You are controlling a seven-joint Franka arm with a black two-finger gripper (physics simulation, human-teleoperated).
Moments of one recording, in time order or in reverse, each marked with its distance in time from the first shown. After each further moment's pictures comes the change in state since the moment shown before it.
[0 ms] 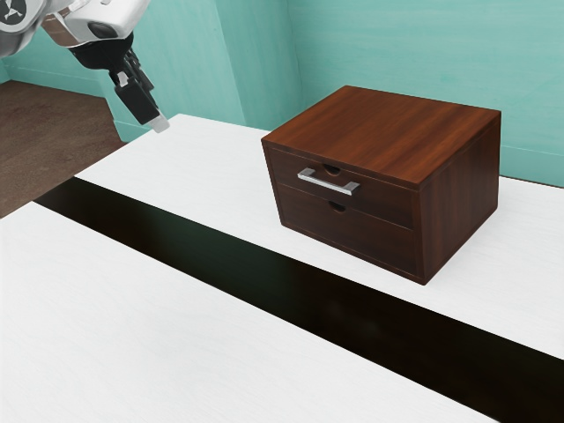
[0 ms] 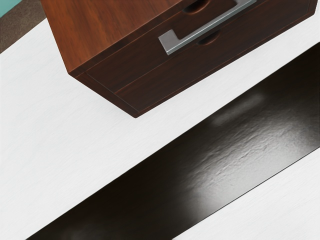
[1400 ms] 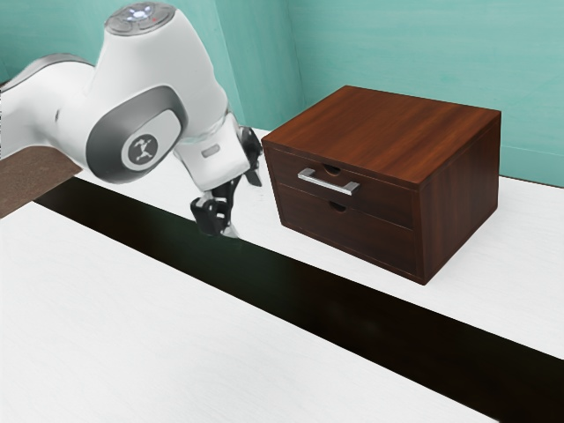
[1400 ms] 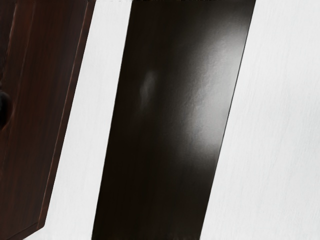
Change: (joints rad) arm 0.551 -0.039 -0.738 -0.434 0.081 0.263 0.523
